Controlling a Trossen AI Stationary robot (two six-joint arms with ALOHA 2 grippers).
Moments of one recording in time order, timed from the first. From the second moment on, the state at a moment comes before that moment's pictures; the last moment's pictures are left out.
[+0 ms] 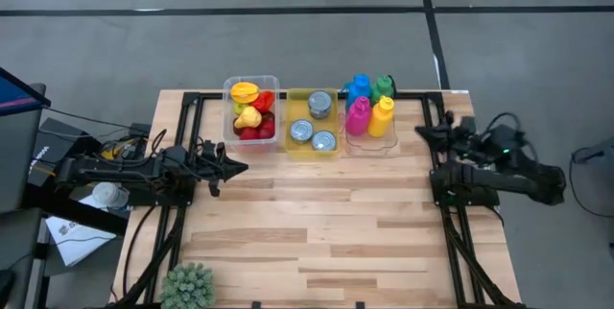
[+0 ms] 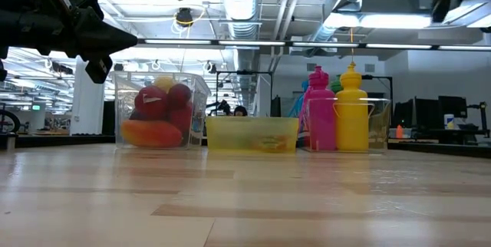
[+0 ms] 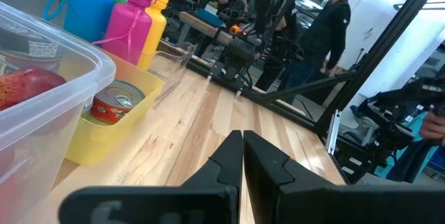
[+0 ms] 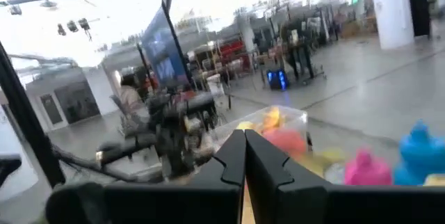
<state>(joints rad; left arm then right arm) 0.05 0.29 0.01 0.26 -0.05 -0.46 -0.17 0.01 0.45 -0.25 0.17 0.27</state>
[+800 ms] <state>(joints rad) 0.05 0.29 0.01 0.27 -0.05 -0.46 -0.16 0.02 0.01 0.07 0.11 0.33</state>
